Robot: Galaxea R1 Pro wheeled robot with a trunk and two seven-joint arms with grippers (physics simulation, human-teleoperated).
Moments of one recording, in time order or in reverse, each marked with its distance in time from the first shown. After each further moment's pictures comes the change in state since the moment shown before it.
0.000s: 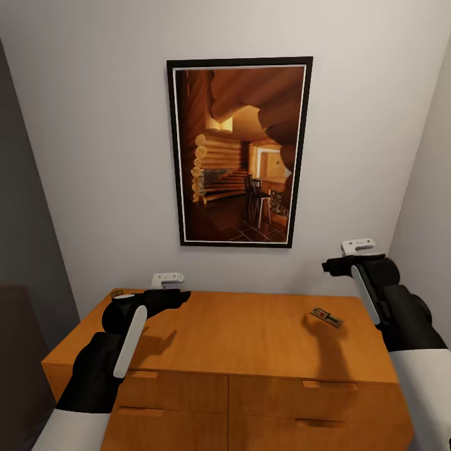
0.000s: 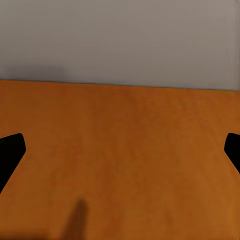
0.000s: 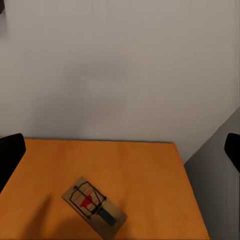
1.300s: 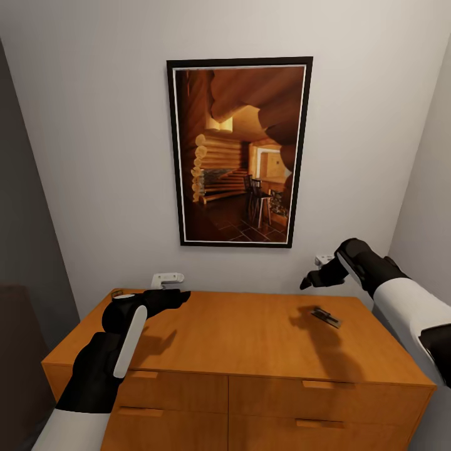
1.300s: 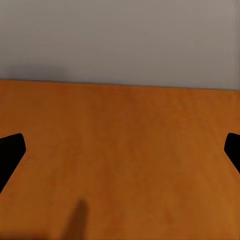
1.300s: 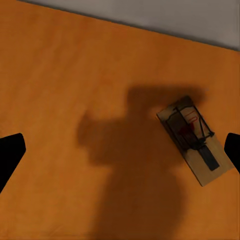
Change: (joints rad) left arm 0.000 0.001 -0.001 0.000 -0.001 0.001 0.000; right arm -0.416 -0.018 0.323 0.870 0.009 0.001 0.618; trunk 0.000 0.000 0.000
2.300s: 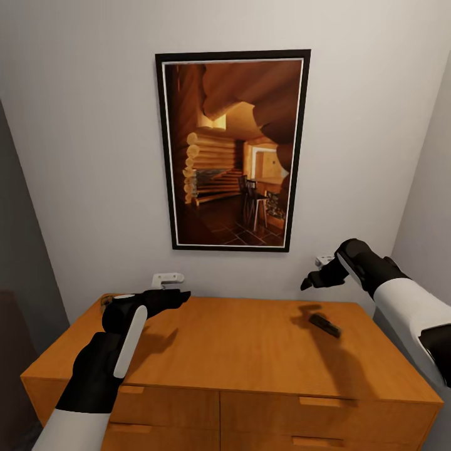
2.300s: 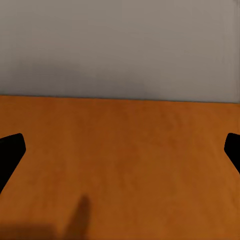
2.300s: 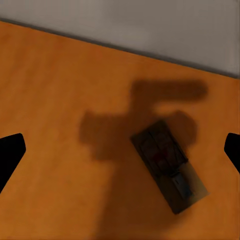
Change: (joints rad) left arm 0.000 -0.001 0.000 0.000 -0.001 -0.001 0.001; right arm 0.000 0.000 0.006 0.003 0.005 0.000 0.001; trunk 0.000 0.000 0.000
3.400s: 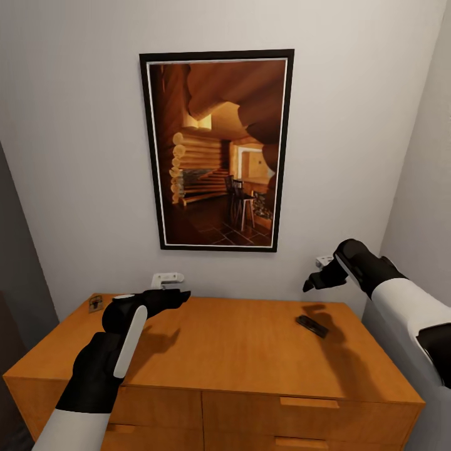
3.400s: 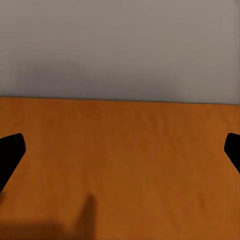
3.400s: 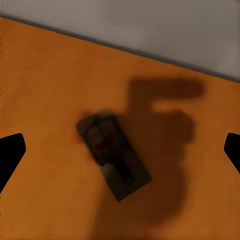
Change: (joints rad) left arm 0.000 0.000 0.000 0.000 0.001 -0.002 0.001; right arm 0.000 0.010 -0.002 0.005 0.069 0.001 -0.008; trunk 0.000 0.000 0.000
